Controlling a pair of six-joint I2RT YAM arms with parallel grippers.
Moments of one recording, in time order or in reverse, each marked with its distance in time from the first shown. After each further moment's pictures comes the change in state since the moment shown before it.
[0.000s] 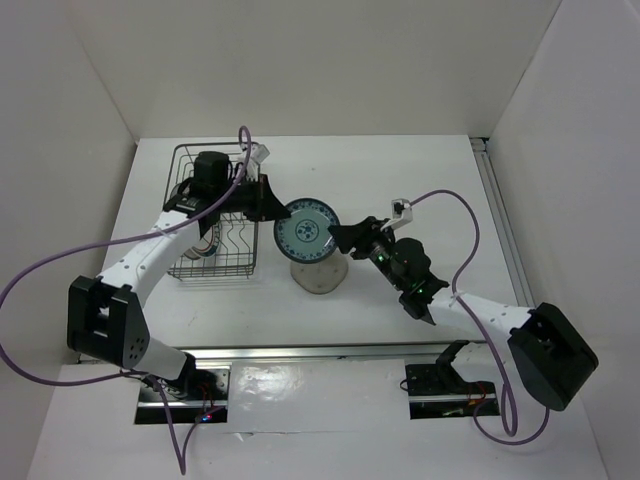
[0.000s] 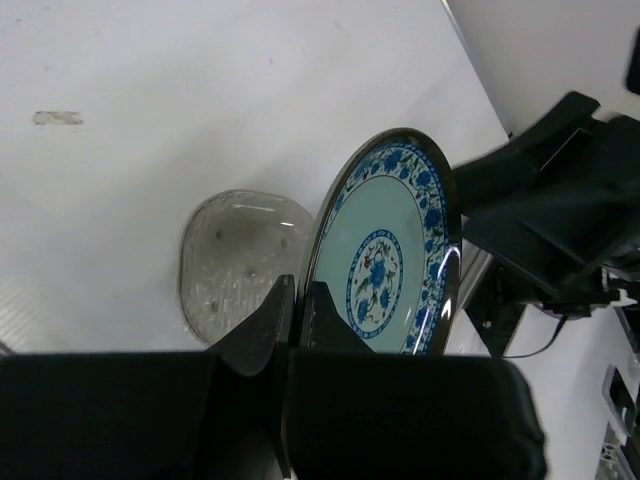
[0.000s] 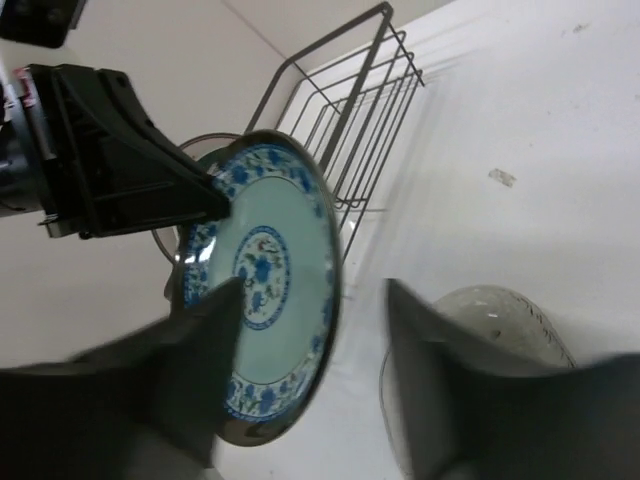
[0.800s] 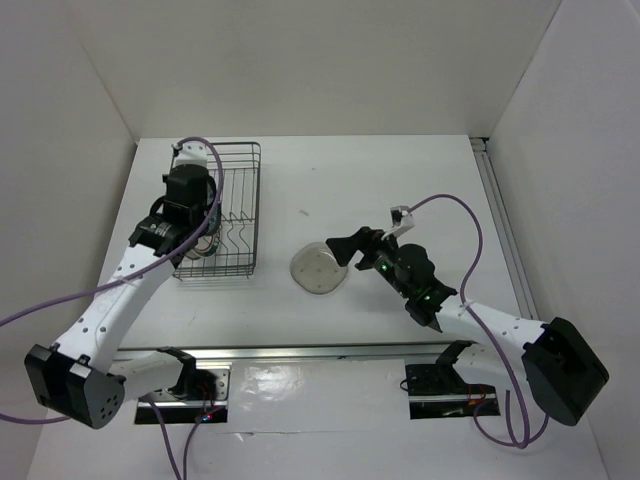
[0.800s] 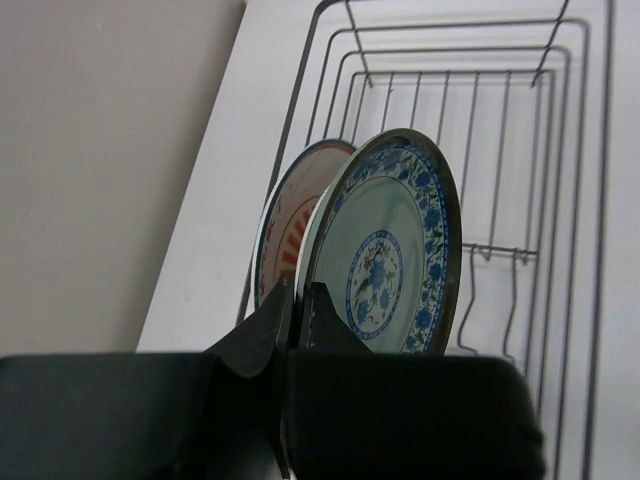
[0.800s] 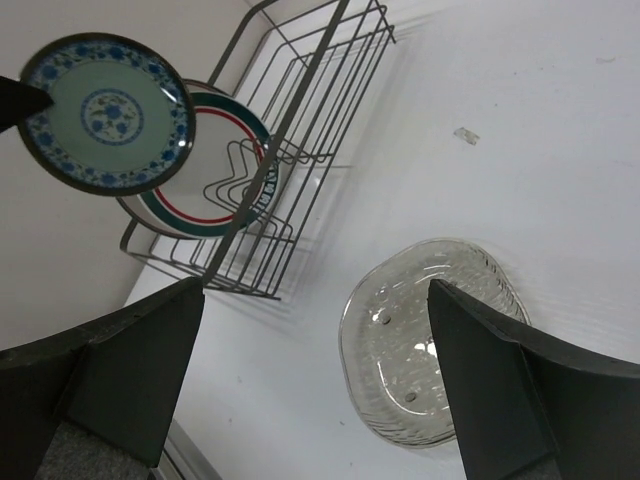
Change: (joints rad) left arm -0.046 -0.322 -0.008 -0.209 -1.366 0.259; right arm 0.011 -0.094 -0.033 -0.128 -0.016 -0.094
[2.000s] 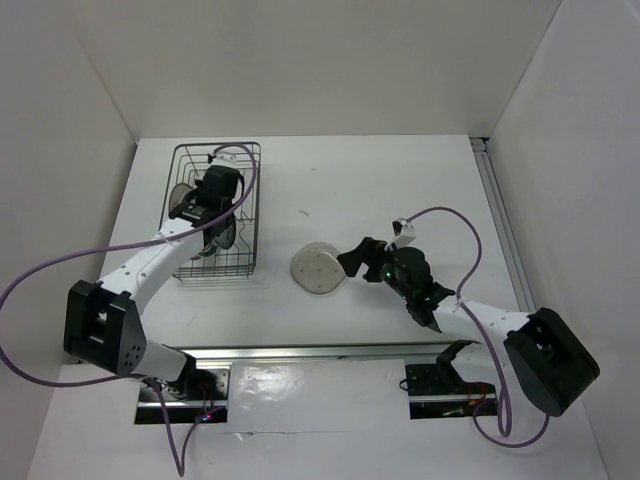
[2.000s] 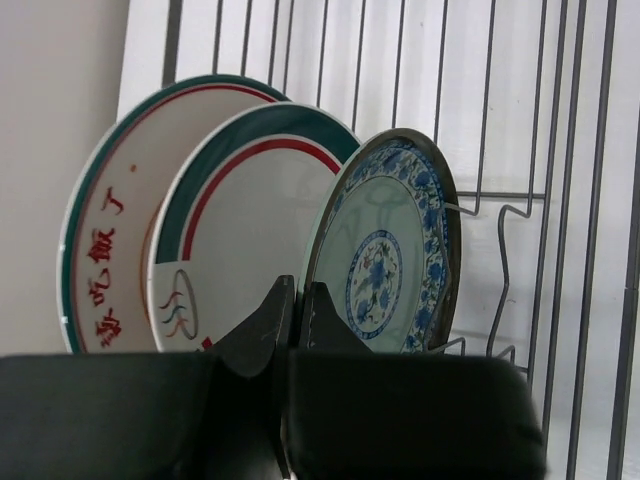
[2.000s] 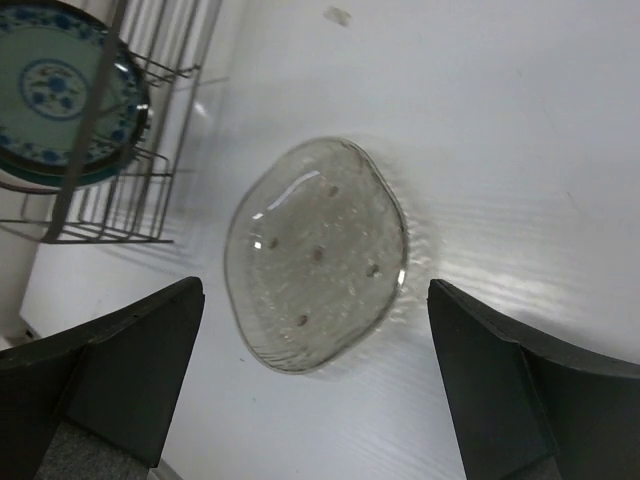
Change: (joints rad) left arm -0.013 0.283 -0.045 0.062 0.018 -0.002; right arm -0.095 0.057 -0.088 -0.068 -0.064 0.008
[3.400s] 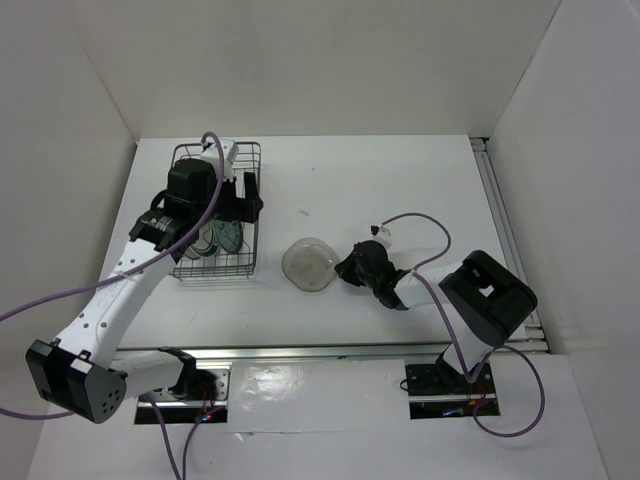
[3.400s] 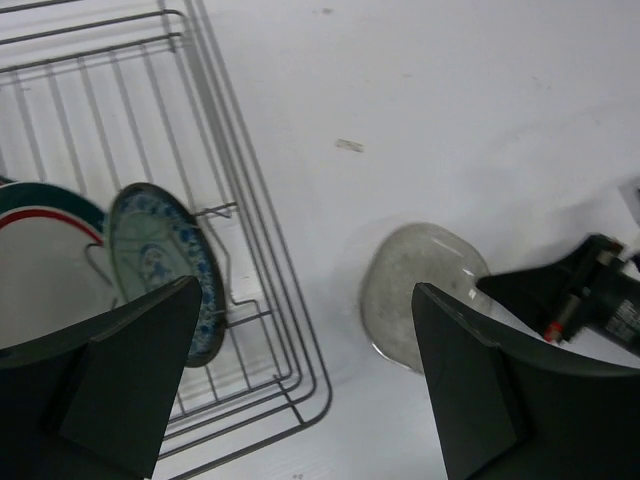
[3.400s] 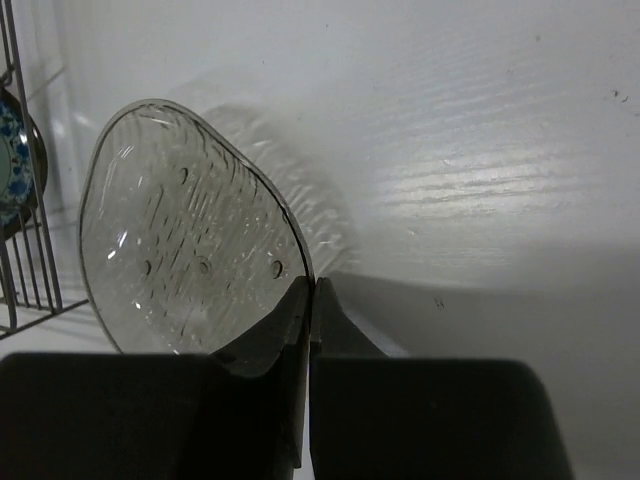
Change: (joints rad) left arm -0.001 -0.243 0.070 -0.077 0.631 -0.126; right arm 0.097 0.470 0.193 -0.073 0.156 0.278
